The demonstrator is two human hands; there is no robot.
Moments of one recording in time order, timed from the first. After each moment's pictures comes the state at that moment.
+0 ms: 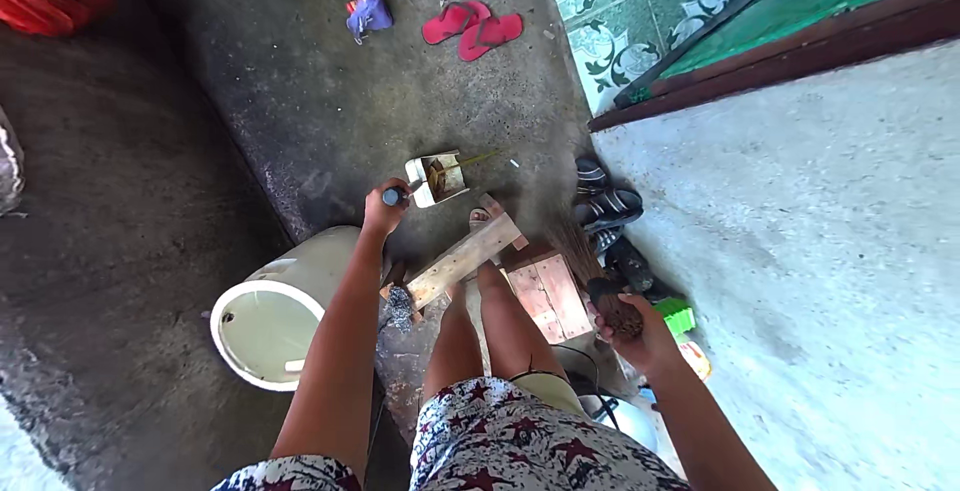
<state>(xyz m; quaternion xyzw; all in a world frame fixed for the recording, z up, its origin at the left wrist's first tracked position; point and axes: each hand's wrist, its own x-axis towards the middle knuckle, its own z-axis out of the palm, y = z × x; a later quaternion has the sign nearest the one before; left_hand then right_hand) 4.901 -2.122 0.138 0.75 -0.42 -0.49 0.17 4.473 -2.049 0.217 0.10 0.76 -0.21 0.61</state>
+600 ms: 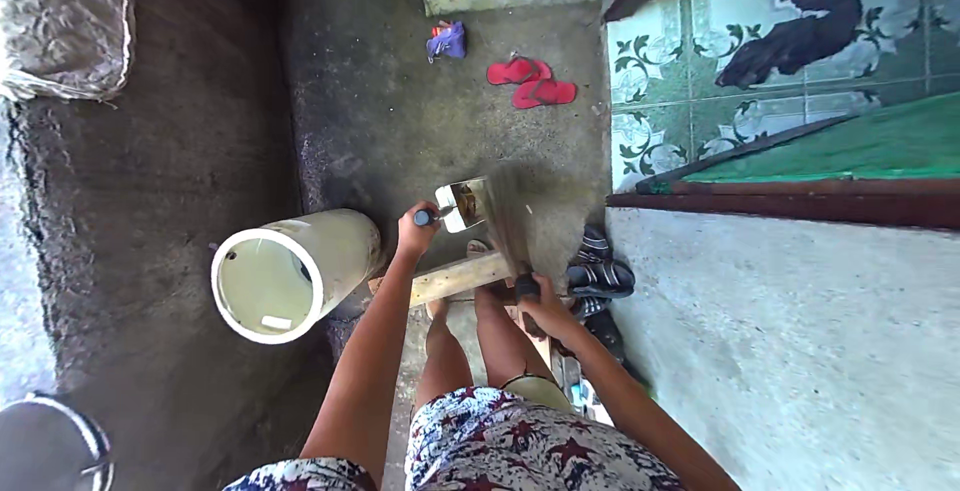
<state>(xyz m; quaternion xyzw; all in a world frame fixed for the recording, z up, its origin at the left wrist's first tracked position) 4.856 -2.086 0.171 0.79 -0.24 -0.47 0.30 4.569 -2.121 0.204 -0.46 0.60 0.23 0.61</state>
